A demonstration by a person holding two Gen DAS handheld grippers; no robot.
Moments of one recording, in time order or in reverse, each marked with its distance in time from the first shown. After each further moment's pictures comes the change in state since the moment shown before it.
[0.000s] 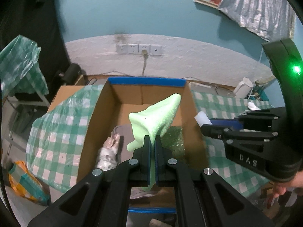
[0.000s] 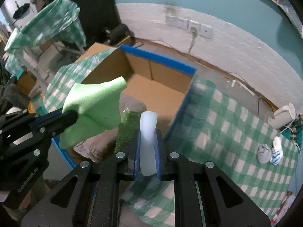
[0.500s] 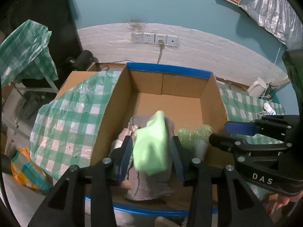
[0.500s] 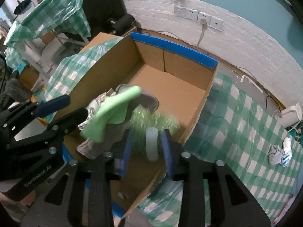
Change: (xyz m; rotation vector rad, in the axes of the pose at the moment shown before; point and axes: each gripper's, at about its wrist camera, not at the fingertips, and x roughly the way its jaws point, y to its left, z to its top) left arm 0.023 0.031 -0.007 -0.067 0.065 0.074; right arm 0.027 0.016 0.006 -0.010 0.053 0.031
